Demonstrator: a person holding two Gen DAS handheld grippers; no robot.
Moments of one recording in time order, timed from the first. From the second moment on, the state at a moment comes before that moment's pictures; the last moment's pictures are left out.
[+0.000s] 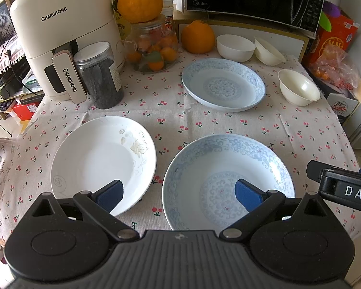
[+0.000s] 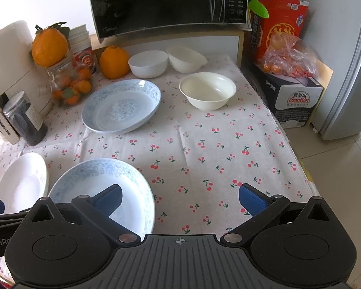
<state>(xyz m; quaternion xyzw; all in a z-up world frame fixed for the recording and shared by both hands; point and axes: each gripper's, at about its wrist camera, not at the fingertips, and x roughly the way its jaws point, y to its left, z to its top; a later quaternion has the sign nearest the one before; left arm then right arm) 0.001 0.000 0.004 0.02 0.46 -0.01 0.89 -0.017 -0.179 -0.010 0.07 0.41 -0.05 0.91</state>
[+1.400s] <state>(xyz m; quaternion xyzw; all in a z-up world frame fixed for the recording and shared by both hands) 0.000 0.000 0.004 0.02 0.46 -0.01 0.89 -0.017 -0.177 -0.012 0.07 0.41 -0.05 0.91</state>
